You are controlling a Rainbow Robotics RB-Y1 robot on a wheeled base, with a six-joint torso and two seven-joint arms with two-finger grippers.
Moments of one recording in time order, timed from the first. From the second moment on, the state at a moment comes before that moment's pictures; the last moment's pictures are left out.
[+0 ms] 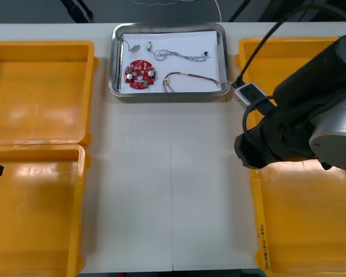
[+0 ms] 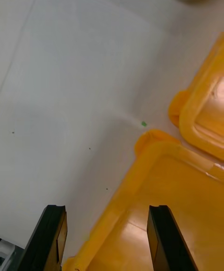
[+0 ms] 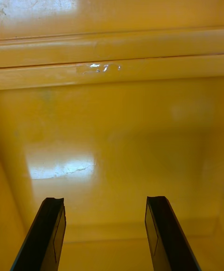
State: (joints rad) right arm -0.57 -0.69 0.37 -2.36 -0.77 1.92 1.08; left arm -0.09 0.77 0.36 -2.15 0.84 1.91 -1.42
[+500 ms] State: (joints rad) right arm -0.30 -0.74 0.11 -2.41 -0.77 1.92 1.05; left arm -0.09 0.77 0.36 -2.15 0.84 1.91 -1.42
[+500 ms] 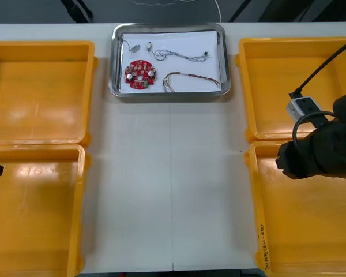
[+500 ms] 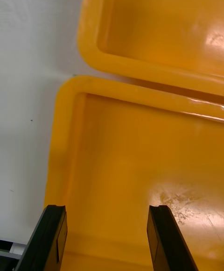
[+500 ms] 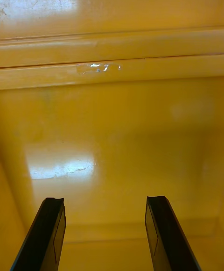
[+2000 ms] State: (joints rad) right arm -0.16 -0.72 -0.07 -2.29 -0.72 1.85 1.21; left arm -0.09 0.77 0.36 -2.15 0.84 1.91 -1.42
